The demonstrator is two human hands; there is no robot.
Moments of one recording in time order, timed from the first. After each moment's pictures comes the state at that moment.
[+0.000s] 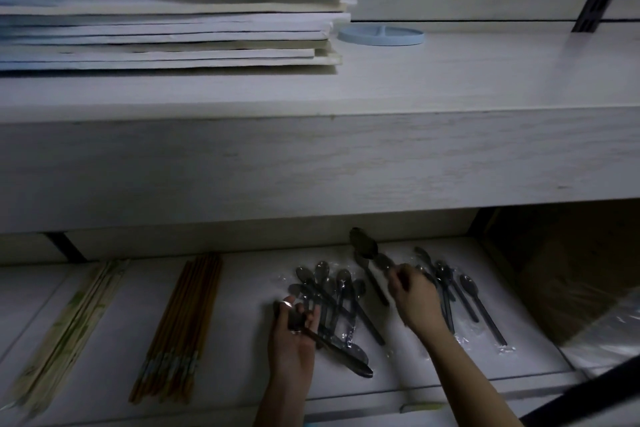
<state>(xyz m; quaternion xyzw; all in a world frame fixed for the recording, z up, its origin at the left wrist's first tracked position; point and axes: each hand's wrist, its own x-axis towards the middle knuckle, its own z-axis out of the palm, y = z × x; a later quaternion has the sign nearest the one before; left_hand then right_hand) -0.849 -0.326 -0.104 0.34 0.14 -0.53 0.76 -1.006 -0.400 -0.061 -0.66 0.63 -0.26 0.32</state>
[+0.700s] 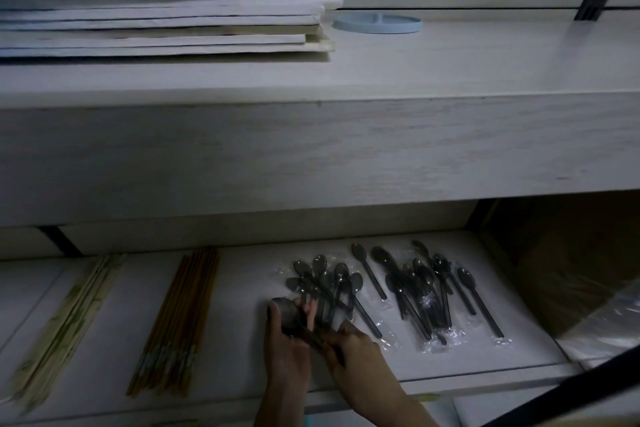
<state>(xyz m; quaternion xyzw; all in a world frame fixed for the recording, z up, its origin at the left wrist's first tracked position) -0.854 -0.317 -0.113 0.33 0.16 -0.53 0.76 -0.962 -0.313 -0.077 -0.82 0.47 -0.09 0.31</state>
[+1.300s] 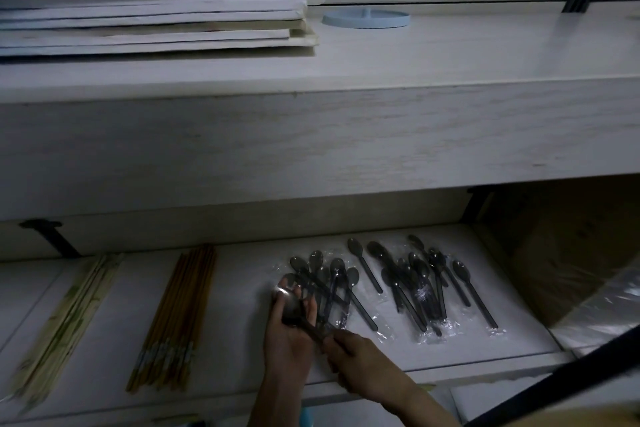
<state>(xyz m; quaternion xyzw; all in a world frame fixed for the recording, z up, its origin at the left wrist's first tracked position) -0.855 -0.316 -0.100 0.32 0.12 -0.56 0.76 -0.977 -0.313 -0.069 -0.67 0.48 -0.09 0.56</state>
